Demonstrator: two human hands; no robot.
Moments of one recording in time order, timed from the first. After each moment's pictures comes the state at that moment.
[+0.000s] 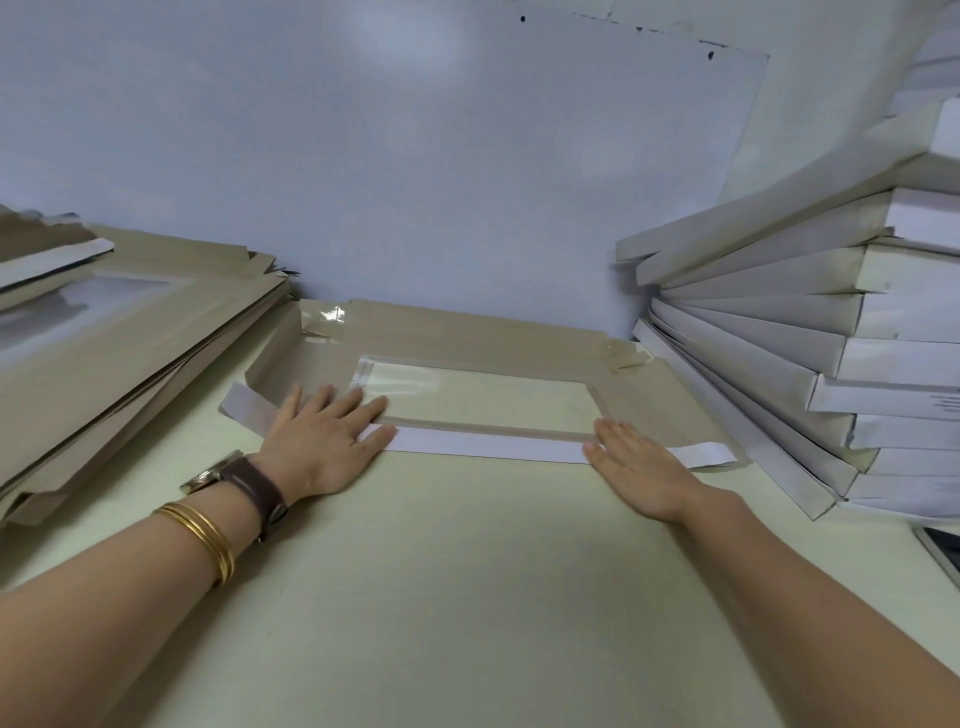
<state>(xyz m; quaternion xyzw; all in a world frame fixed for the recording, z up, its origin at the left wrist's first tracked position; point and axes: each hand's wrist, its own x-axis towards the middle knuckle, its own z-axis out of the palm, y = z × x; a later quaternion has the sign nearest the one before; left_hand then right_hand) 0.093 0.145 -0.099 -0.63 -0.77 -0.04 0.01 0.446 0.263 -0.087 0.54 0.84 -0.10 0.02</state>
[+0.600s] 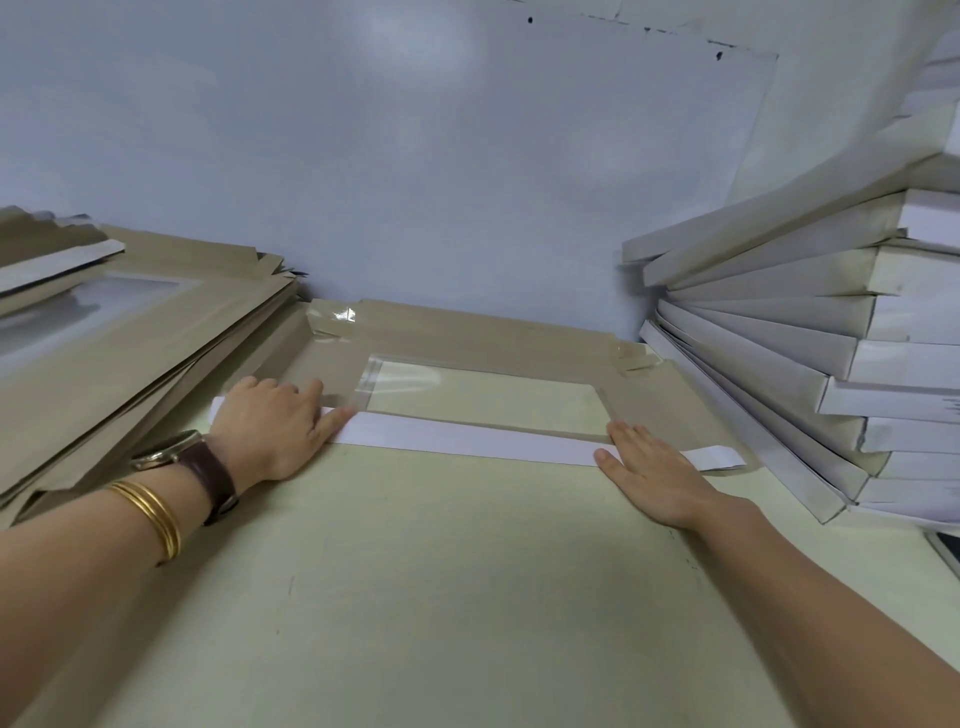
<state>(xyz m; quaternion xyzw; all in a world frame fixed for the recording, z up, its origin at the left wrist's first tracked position) 0.047 0.128 -0.087 -0.62 -0.76 -0.06 0.19 0.454 0.269 -0.095 0.54 0.84 -0.06 0.00</state>
